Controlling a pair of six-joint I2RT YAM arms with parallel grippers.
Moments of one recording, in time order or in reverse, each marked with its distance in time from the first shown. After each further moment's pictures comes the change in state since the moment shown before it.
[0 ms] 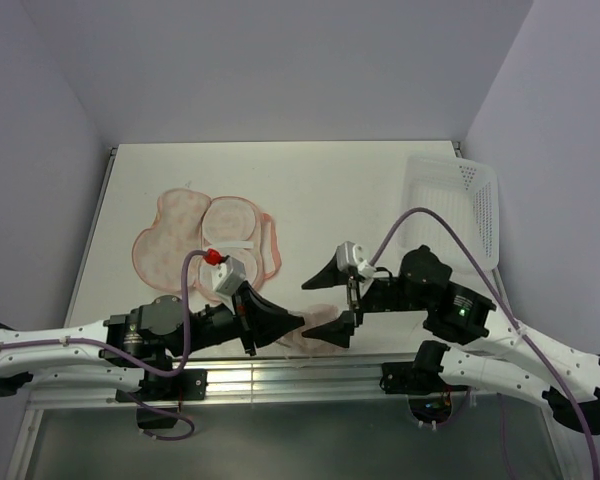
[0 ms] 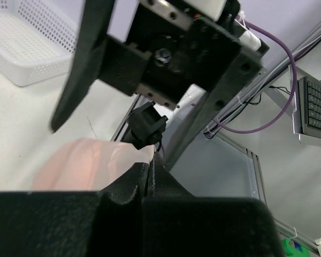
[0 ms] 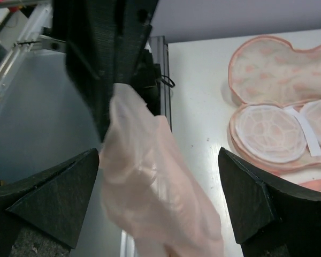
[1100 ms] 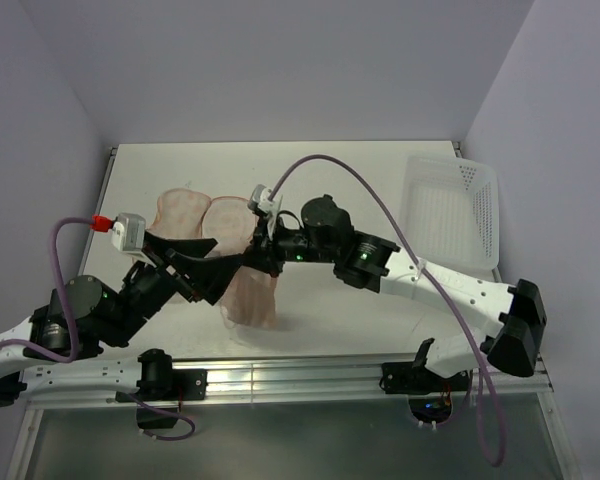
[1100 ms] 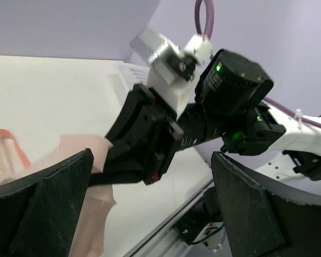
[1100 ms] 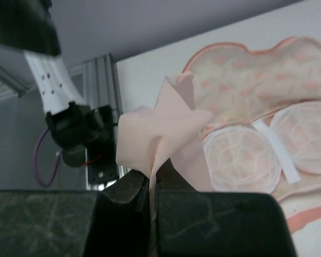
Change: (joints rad) left arm 0.056 -0.131 0.299 -0.368 -0.496 0.045; right arm -0.013 0.639 0.362 0.146 0.160 0.066
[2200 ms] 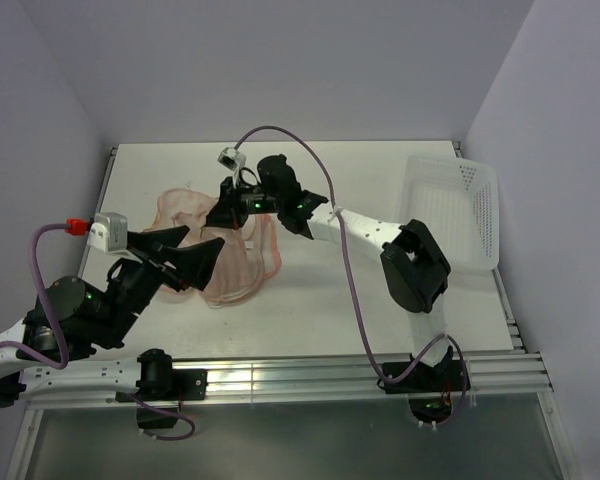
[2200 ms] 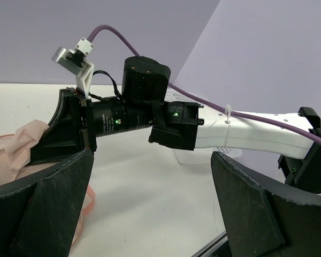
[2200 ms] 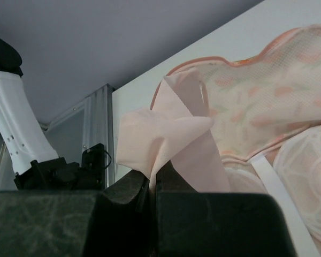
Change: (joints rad) left arm 0.000 -0.034 0.002 0.019 -0.194 0.183; right arm -0.209 0.645 0.414 0.249 -0.299 0.270
